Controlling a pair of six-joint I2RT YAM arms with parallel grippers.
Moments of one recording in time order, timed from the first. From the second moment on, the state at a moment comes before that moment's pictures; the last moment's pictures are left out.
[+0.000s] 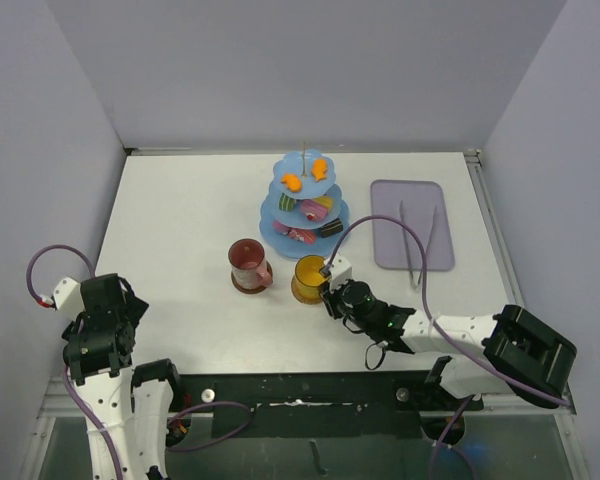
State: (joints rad) left arm 0.23 0.51 0.84 -1.22 -0.44 -0.75; right arm 0.96 1.28 0.38 0.41 0.29 0.11
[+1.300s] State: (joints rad) left arm 0.23 0.70 0.98 -1.03 -0.36 -0.71; right arm 0.91 0.86 0.62 -0.06 0.68 0.34
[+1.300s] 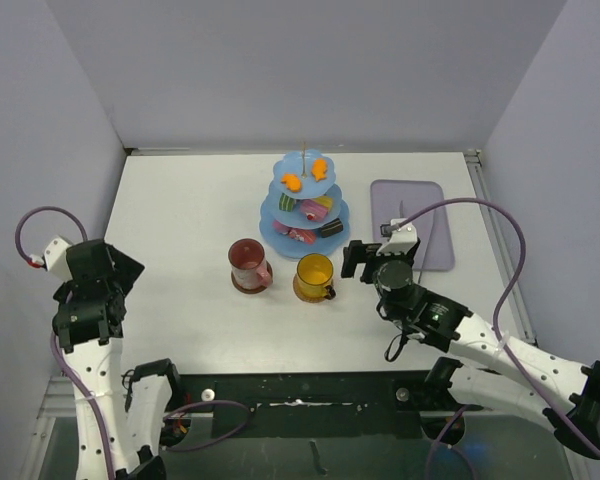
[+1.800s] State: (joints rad) left arm 0.23 0.84 1.20 -0.88 -0.27 -0.60; right arm 0.68 0.93 0.89 -0.21 0.70 0.29
